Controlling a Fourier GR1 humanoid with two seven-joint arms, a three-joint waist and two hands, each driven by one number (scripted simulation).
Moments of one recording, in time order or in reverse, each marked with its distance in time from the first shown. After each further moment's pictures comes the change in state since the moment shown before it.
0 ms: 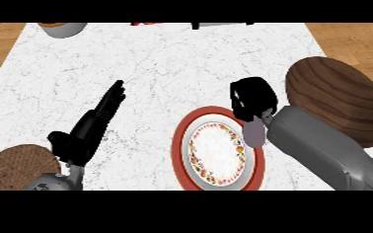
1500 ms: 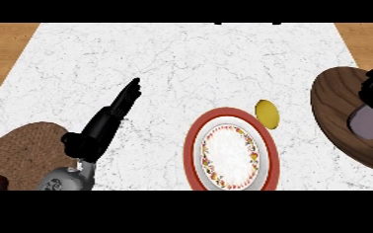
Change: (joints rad) left arm -0.043 -0.064 -0.012 0.000 -0.055 -0.091 -0.010; right arm 0.522 -0.506 -0.633 -0.235 -0.021 -0.493 -0.283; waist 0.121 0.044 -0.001
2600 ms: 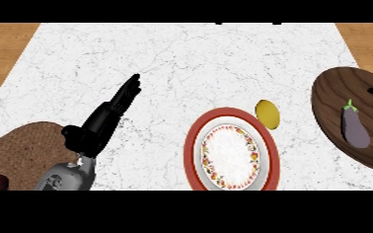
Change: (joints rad) left arm -0.022 -0.027 0.040 0.000 -0.024 -0.030 0.042; right arm -0.222 0.157 -0.371 0.630 -0.356 0.373 -0.526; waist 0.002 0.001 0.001
